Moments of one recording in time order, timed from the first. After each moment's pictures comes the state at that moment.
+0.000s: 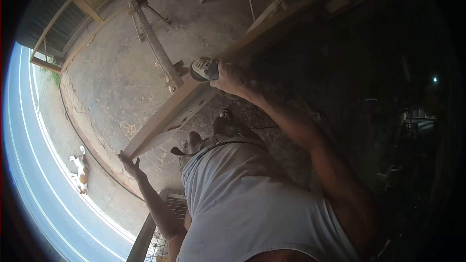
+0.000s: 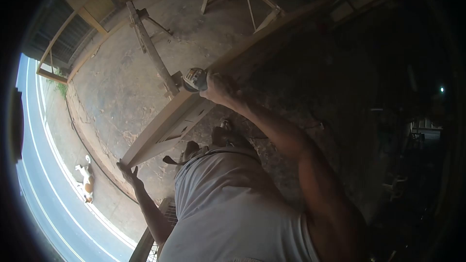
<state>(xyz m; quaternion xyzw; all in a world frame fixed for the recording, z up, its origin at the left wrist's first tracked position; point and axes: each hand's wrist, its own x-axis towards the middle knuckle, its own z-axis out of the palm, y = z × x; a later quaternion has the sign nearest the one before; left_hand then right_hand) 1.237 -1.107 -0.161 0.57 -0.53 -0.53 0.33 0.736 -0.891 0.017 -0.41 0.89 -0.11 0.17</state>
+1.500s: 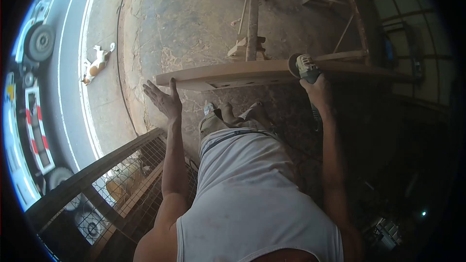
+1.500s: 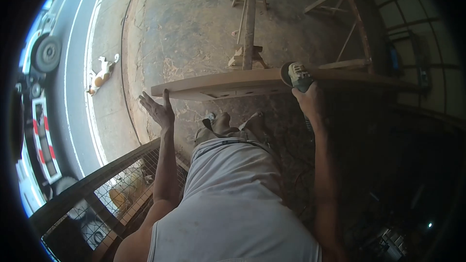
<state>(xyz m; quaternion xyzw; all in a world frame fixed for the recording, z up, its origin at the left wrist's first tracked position) 1.170 -1.056 -0.102 0.73 -0.61 -0.12 0.30 0.718 -0.873 0.016 -0.35 0.91 -0.13 0.19</state>
